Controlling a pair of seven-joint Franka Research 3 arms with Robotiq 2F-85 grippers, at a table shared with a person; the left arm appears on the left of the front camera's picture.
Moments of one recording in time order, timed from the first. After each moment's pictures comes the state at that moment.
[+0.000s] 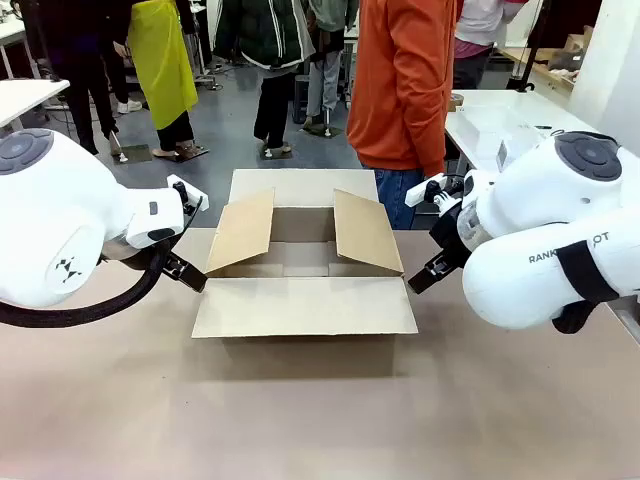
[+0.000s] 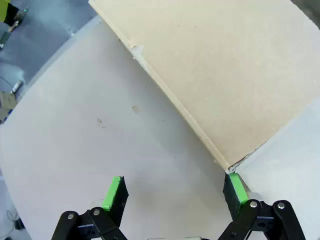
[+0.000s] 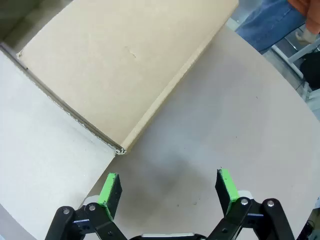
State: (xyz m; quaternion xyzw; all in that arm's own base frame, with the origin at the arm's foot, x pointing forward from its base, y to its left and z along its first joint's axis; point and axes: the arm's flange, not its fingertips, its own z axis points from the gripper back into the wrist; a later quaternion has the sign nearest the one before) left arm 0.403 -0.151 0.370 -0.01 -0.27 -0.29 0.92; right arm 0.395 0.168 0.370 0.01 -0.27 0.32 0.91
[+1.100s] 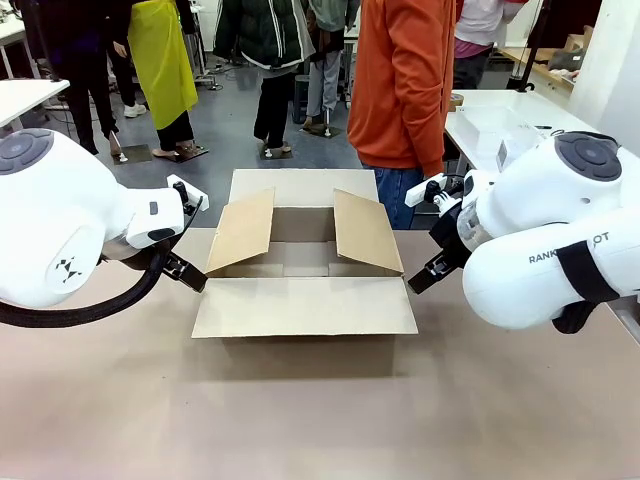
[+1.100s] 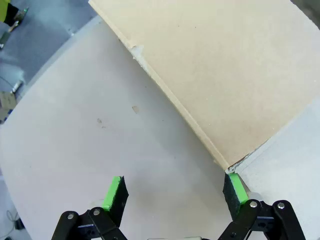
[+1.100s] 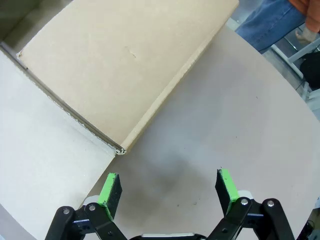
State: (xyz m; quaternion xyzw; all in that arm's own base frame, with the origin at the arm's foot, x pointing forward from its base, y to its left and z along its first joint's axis) left arm 0.403 -0.152 0.370 -0.01 -0.27 -0.29 0.92; right arm 0.395 0.168 0.370 0.01 -0.27 0.32 0.91
